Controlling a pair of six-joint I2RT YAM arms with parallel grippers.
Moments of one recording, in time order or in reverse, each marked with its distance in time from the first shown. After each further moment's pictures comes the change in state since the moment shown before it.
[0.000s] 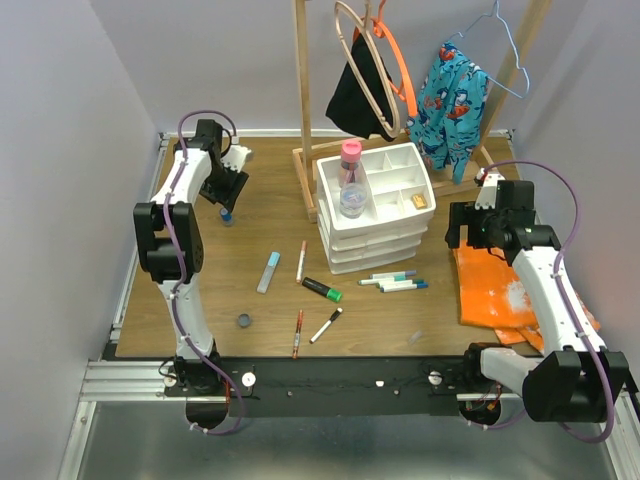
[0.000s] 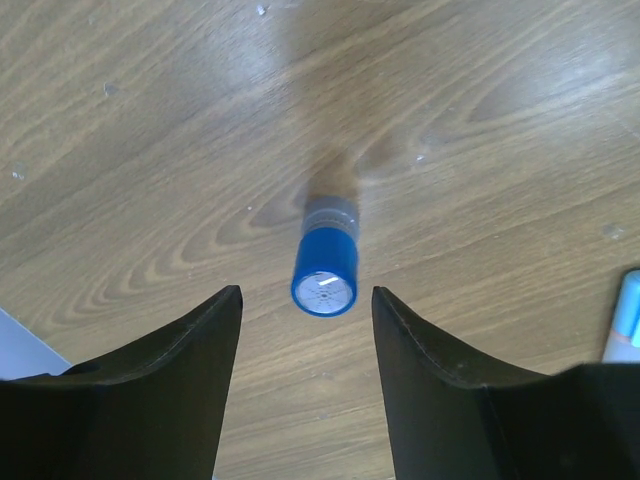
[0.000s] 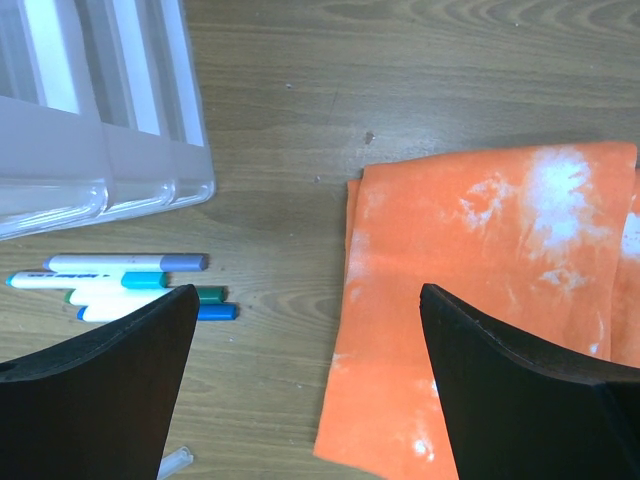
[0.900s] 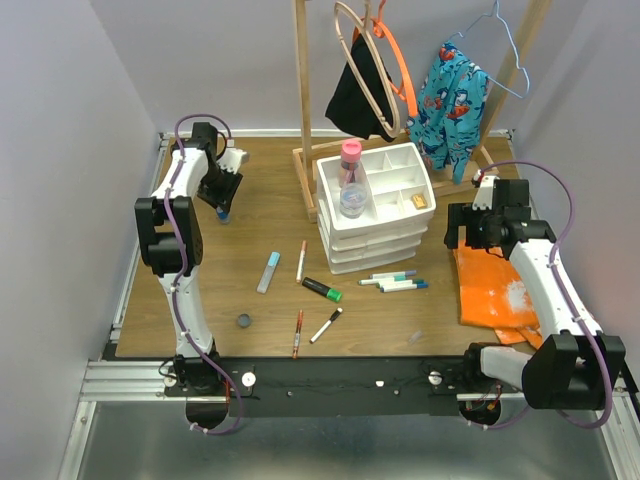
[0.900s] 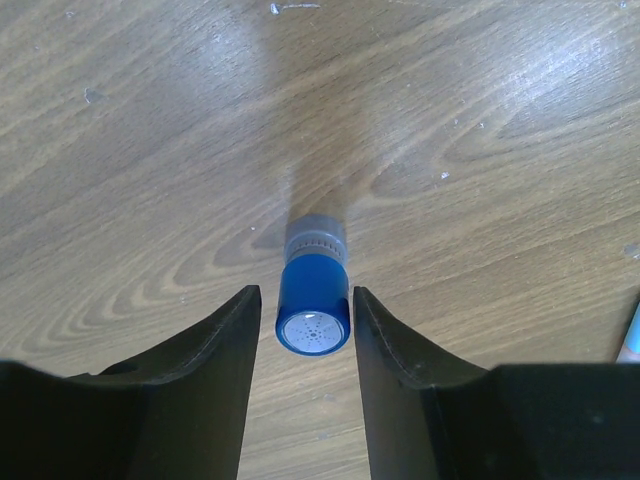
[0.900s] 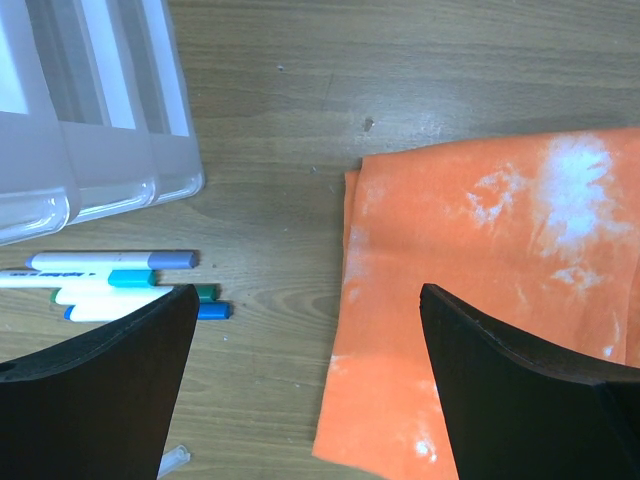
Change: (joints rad) left arm 0.046 0.087 0.049 -0.015 0.045 -0.007; right arm -0.009 0.061 0.000 0.000 0.000 0.000
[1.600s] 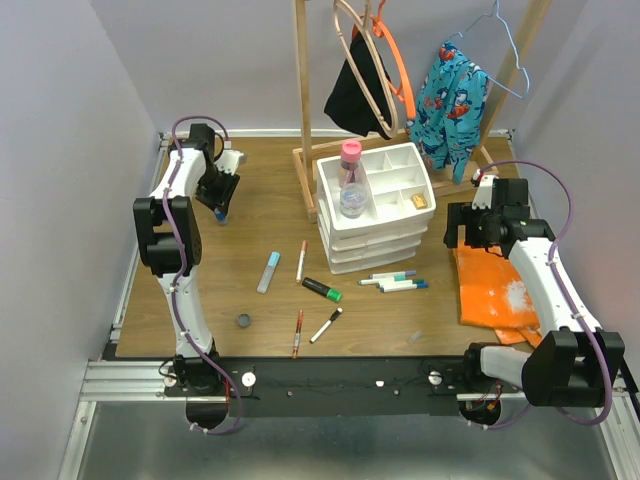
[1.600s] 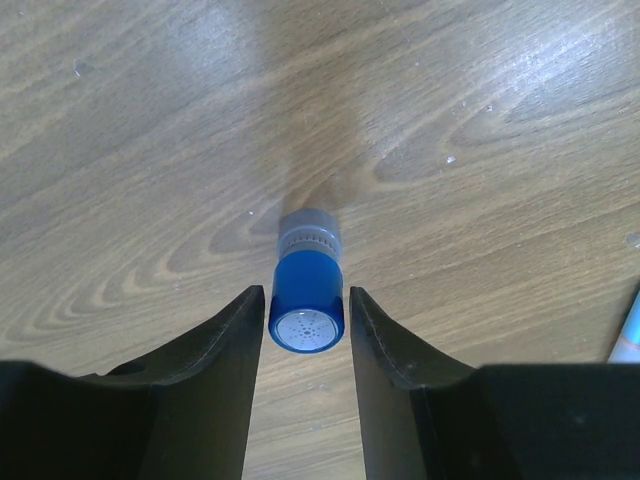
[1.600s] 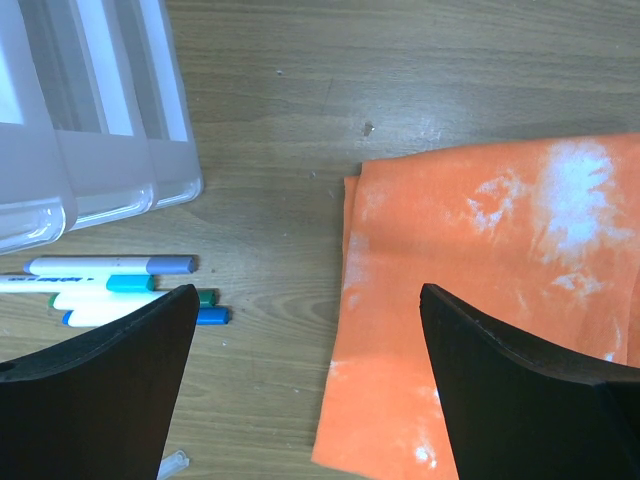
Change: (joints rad) left arm 0.013 0.001 -0.002 -0.022 0.006 -0.008; right arm 0.000 0.017 0.000 0.015 0.000 0.000
